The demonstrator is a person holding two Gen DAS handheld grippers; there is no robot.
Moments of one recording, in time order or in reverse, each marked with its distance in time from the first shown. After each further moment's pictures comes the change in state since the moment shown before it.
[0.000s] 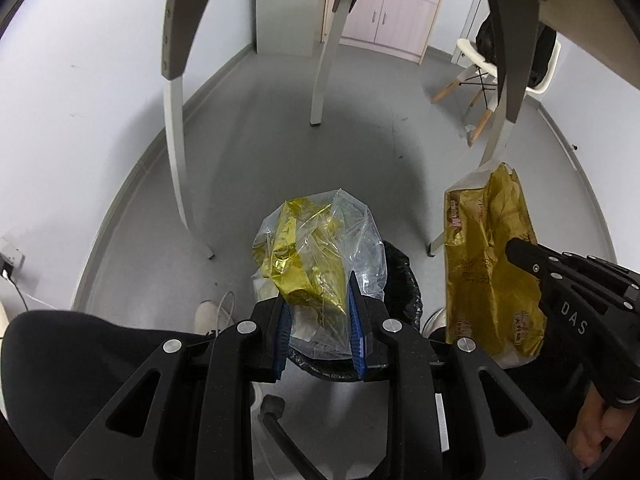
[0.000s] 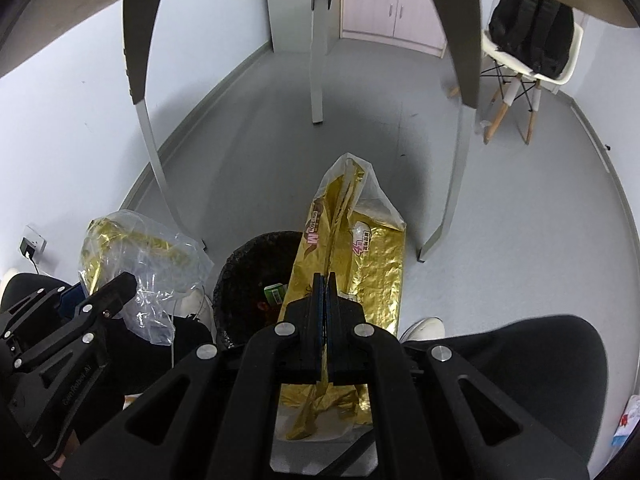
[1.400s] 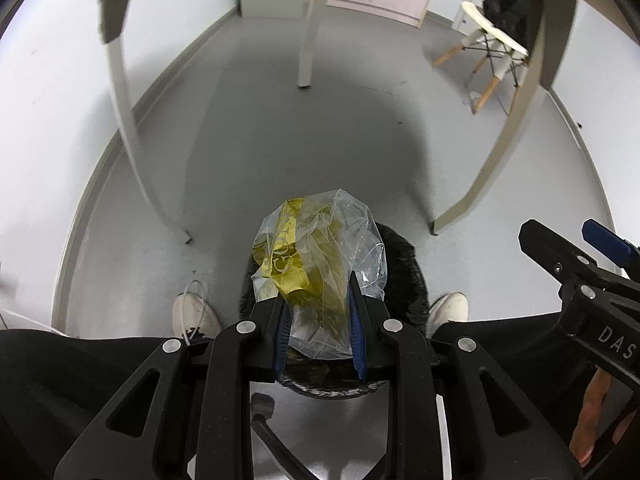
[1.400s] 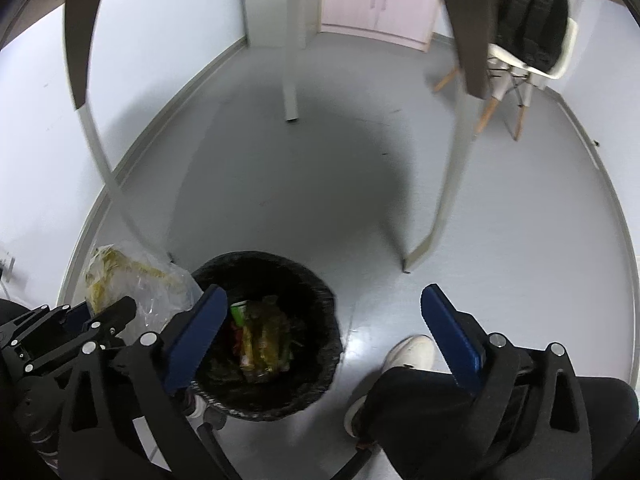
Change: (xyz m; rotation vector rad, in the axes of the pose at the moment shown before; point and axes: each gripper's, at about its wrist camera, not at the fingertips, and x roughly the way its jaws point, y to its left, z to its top) left arm 0.083 -0.018 0.020 0.029 0.132 -0.025; right arm 0.059 -0.032 0.023 0.043 -0.010 -0.084
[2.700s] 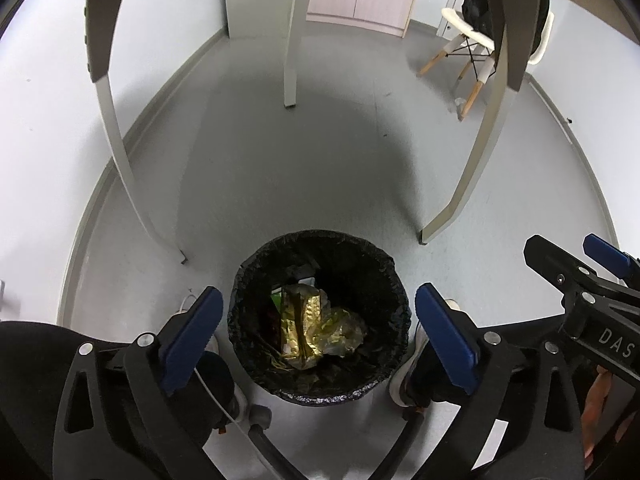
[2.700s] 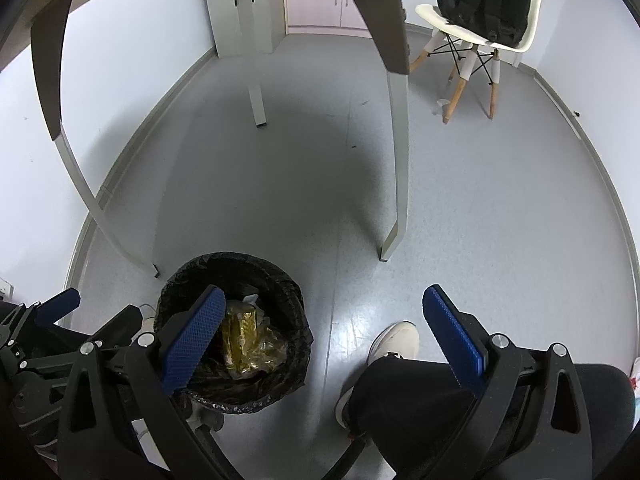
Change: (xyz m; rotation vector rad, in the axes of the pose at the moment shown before) left arm -0.024 -0.025 -0.005 0.039 -0.073 0.004; right arm -0.018 -0.047 -0.014 0.097 -0.003 -0.020
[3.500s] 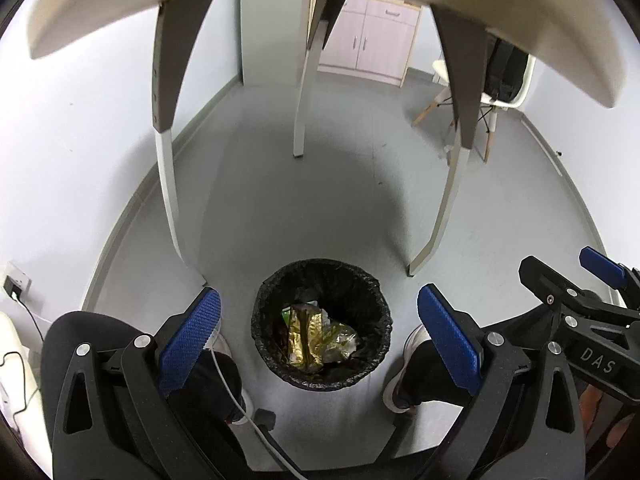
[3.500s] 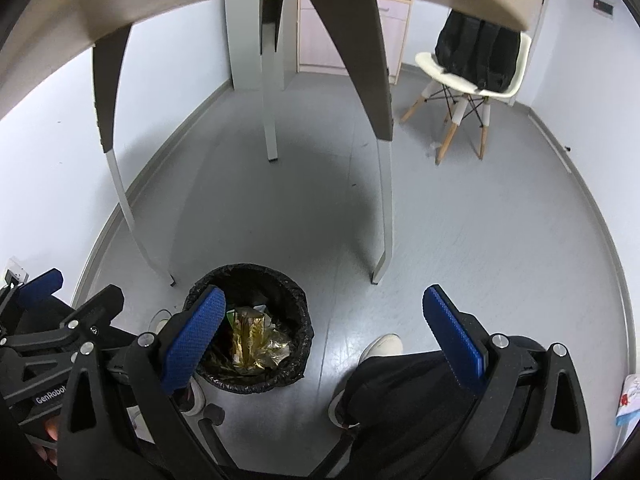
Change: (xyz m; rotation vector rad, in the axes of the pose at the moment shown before) left arm -0.126 0.001 -0.028 -0.022 -0.177 0.009; right arm -0.115 0.008 -0.021 -0.054 -0.142 -0.007
